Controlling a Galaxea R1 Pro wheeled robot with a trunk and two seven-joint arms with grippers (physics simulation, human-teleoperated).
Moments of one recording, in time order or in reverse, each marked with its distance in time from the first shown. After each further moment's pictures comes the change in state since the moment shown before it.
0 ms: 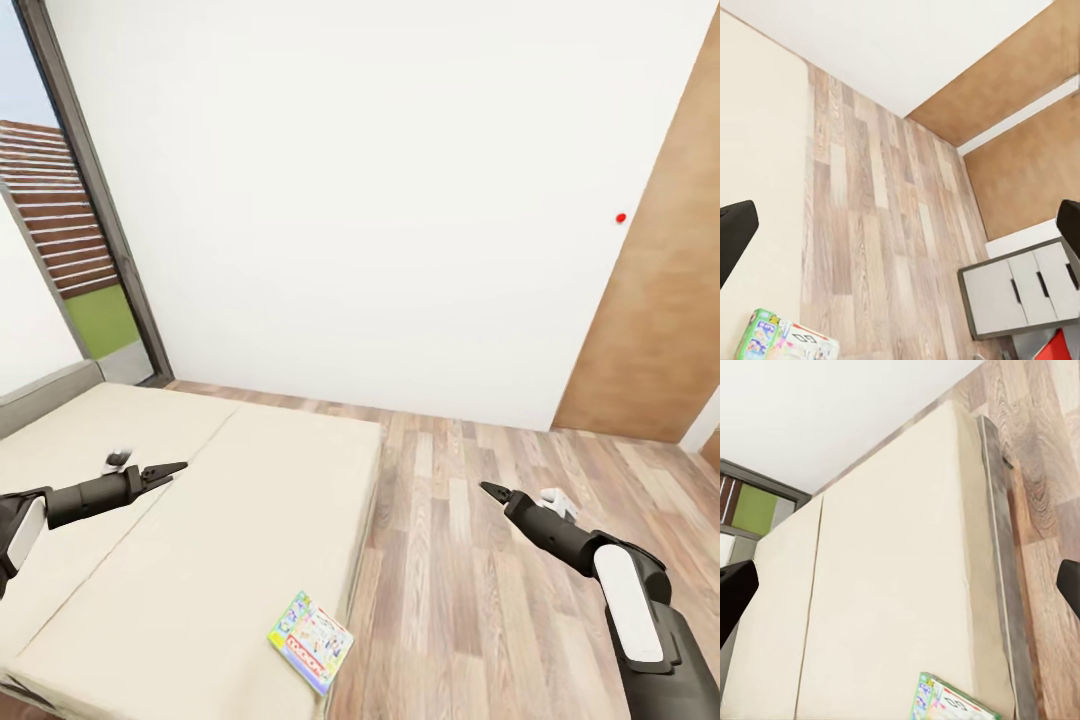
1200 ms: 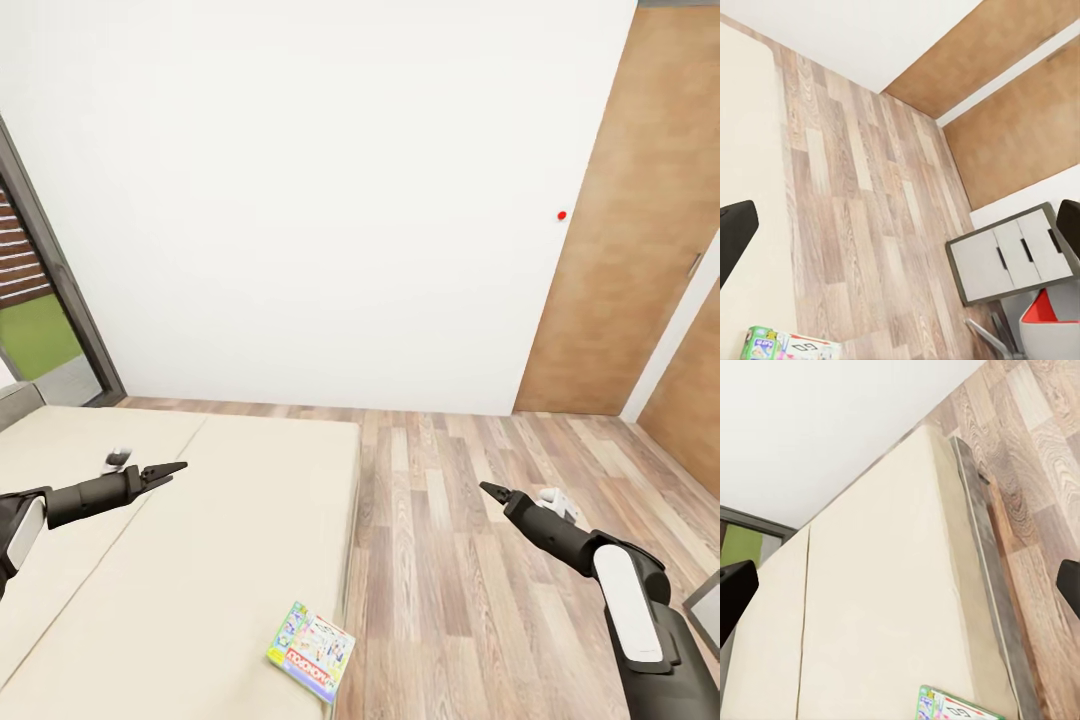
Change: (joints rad) left arm -0.001 0.001 0.000 0.000 -0.001 -0.001 -0.008; right arm 0.000 0.002 0.000 0.000 0.000 -0.001 -0.001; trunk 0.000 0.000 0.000
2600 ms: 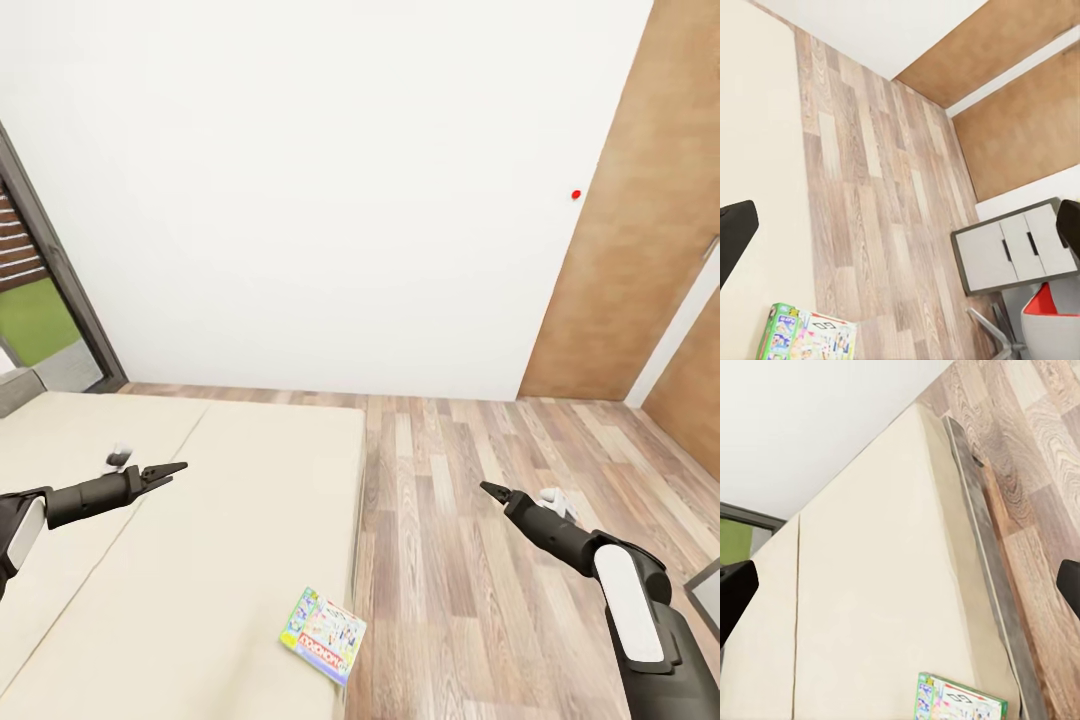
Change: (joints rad) left arm 0.000 0.000 -0.001 0.000 -0.001 0.006 0.006; right arm 0.000 -0.003 0.000 0.000 -0.002 0.001 0.001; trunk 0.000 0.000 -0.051
